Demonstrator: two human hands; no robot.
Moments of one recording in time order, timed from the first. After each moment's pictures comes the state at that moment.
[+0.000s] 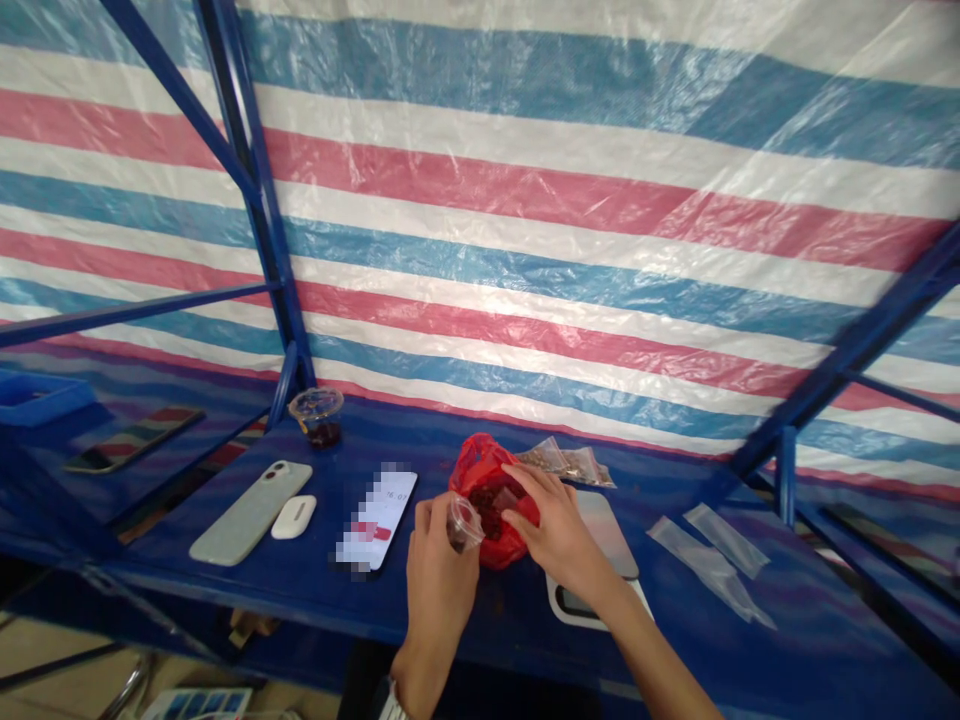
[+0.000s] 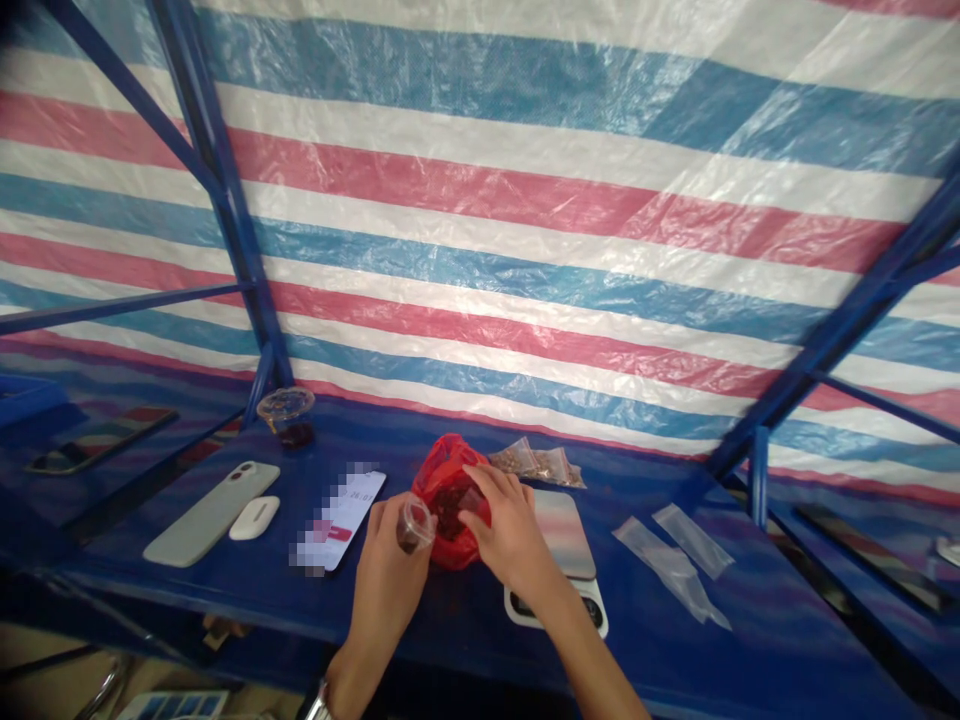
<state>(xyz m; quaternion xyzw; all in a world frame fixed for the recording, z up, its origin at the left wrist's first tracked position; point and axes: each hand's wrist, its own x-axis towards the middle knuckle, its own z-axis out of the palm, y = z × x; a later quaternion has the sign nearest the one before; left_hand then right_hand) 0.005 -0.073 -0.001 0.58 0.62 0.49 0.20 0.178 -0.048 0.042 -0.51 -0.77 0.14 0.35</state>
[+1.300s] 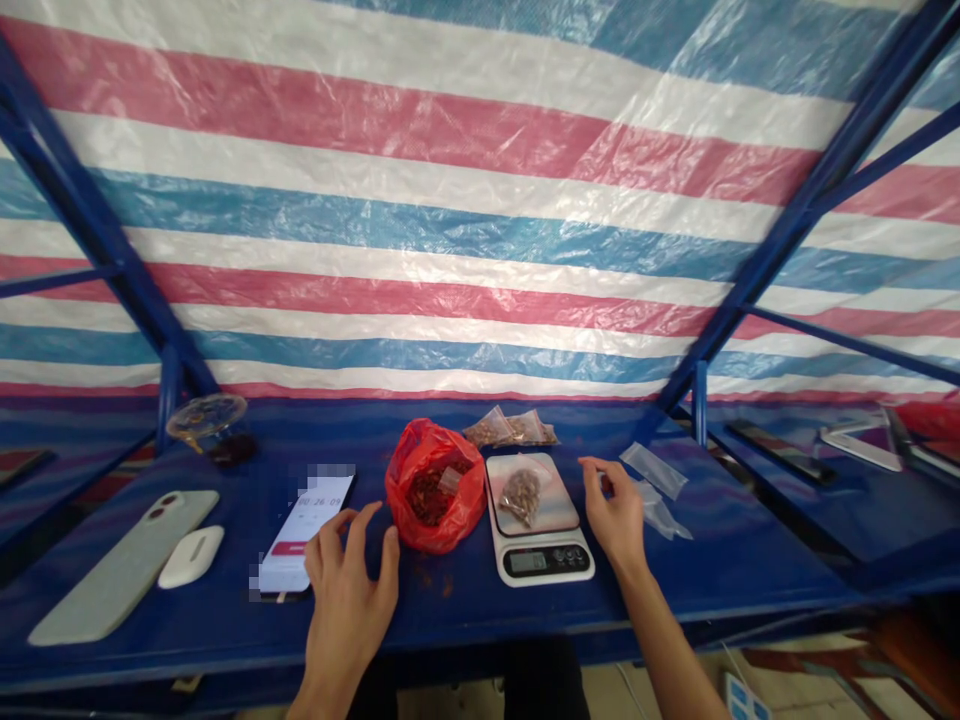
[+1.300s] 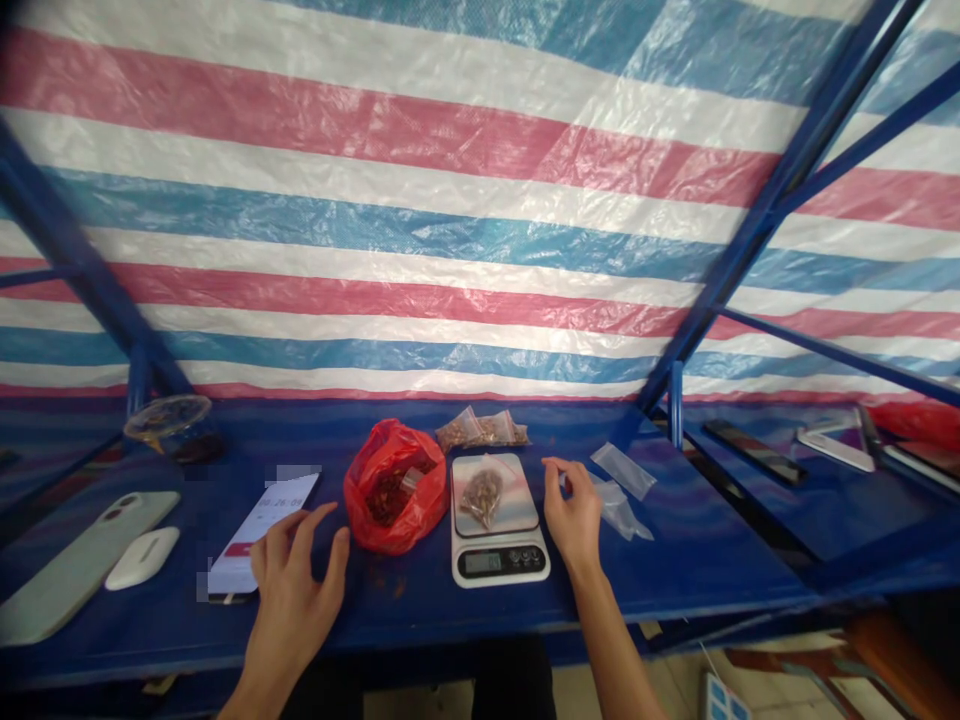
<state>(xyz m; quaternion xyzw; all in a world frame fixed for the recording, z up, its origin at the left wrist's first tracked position) -0.033 -0.070 -0.042 0.69 0.60 0.41 -0.02 0.330 -0.061 -0.042 -0.67 -0.51 -0.03 0.54</state>
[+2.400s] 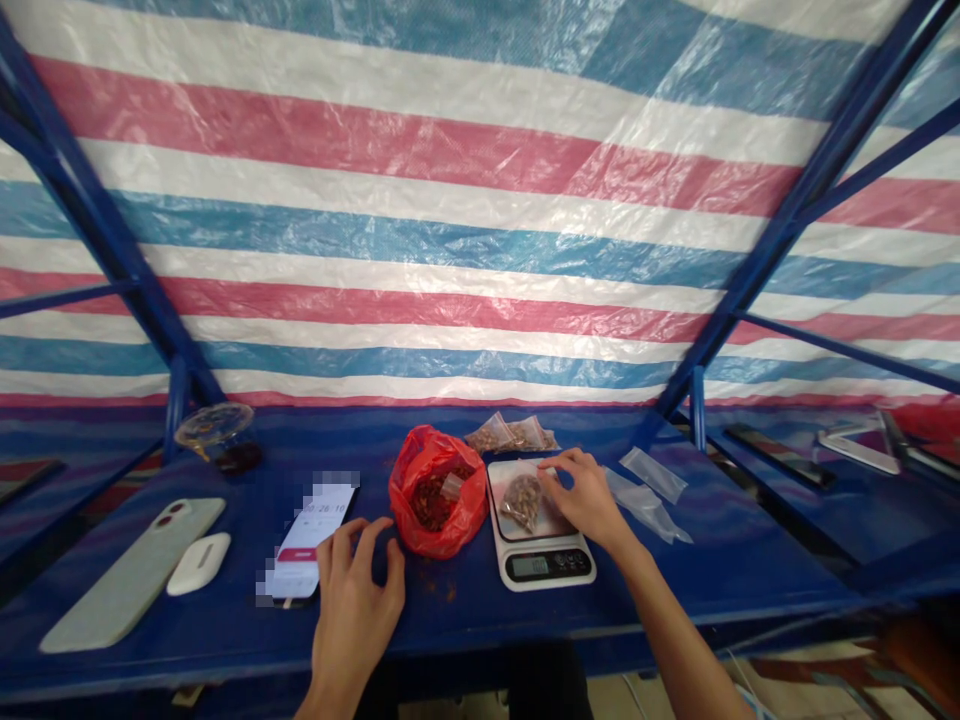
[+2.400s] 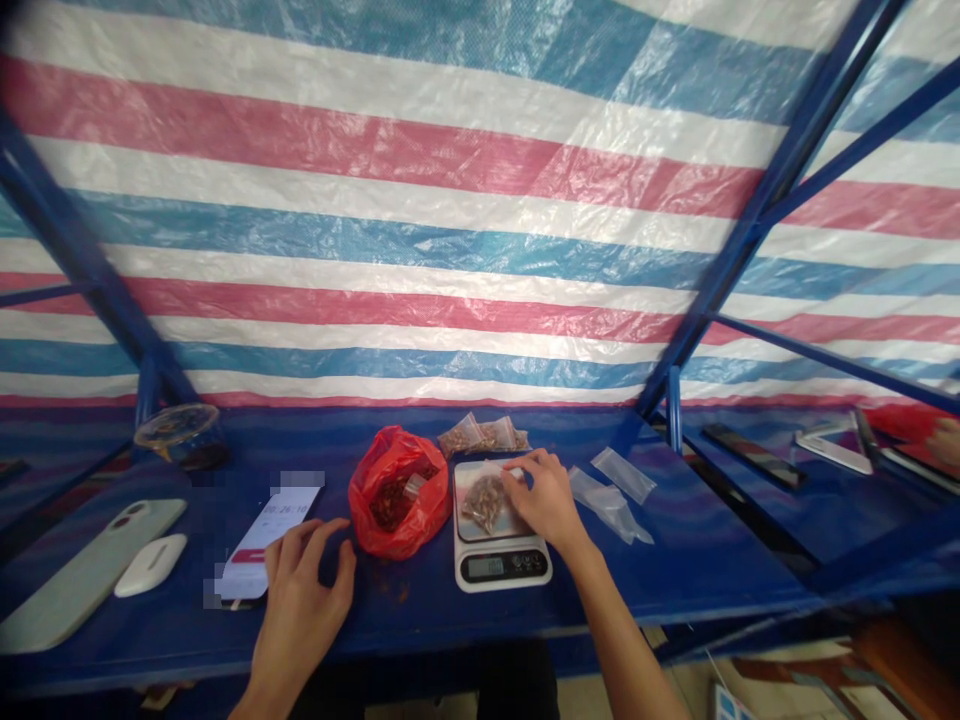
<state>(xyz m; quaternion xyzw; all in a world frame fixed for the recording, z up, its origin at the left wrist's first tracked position) -0.034 -0.069 -0.045 0.70 0.58 0.41 -0.03 0.309 -0.040 -0.009 -0.66 -0.66 0.03 0.37</state>
